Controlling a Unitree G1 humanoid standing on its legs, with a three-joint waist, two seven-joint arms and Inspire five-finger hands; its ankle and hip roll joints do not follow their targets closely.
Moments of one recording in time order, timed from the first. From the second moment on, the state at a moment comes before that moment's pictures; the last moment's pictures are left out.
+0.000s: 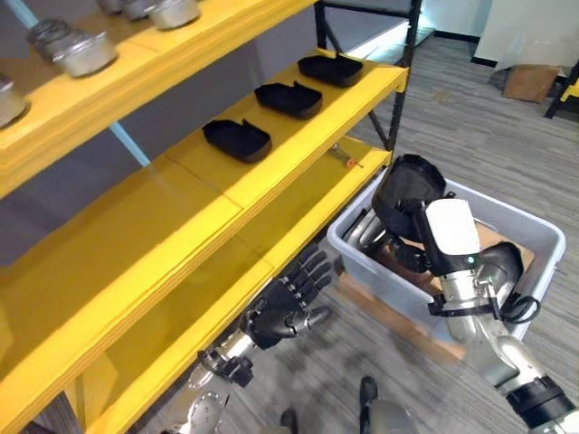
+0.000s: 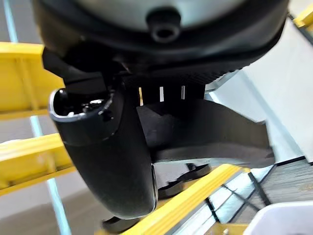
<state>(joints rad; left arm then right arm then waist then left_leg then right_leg) 0.11 0.38 -0.31 0.18 -0.98 -0.20 -0.66 -0.14 -0.65 0.32 0.00 -0.65 -0.08 -0.60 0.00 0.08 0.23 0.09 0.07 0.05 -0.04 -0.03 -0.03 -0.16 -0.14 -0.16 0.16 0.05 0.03</state>
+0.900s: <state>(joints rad) 0.02 0.47 -0.36 0.16 -0.97 -0.22 -0.57 -0.28 -0.60 0.49 0.05 -0.69 -0.17 -0.56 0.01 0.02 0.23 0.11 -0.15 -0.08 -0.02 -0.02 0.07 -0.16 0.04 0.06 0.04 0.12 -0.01</state>
